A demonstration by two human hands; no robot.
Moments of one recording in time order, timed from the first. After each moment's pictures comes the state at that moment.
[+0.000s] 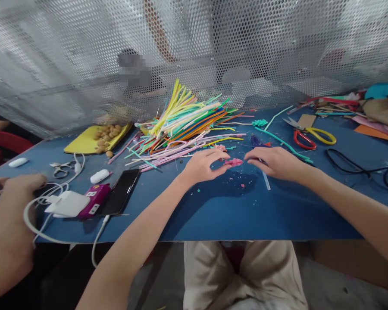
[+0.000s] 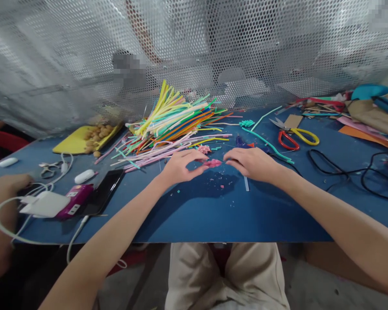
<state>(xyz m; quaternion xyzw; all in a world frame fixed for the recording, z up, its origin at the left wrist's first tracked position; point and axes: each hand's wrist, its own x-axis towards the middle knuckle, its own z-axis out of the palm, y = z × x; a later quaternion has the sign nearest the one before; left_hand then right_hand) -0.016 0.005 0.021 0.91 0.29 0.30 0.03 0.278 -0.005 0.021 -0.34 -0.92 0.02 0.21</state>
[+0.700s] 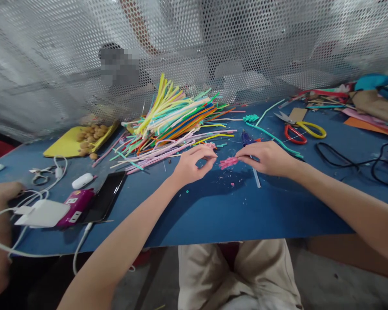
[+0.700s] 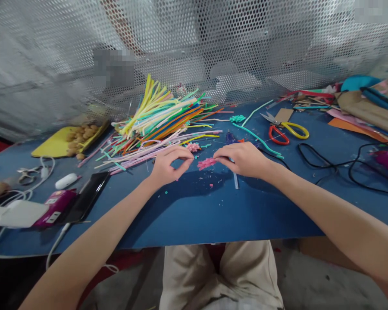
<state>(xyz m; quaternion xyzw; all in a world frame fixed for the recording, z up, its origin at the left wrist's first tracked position) -0.006 0.010 0.014 0.88 0.20 0.43 0.05 0.285 -0.001 0.018 -0.33 -0.91 0.02 0.25</state>
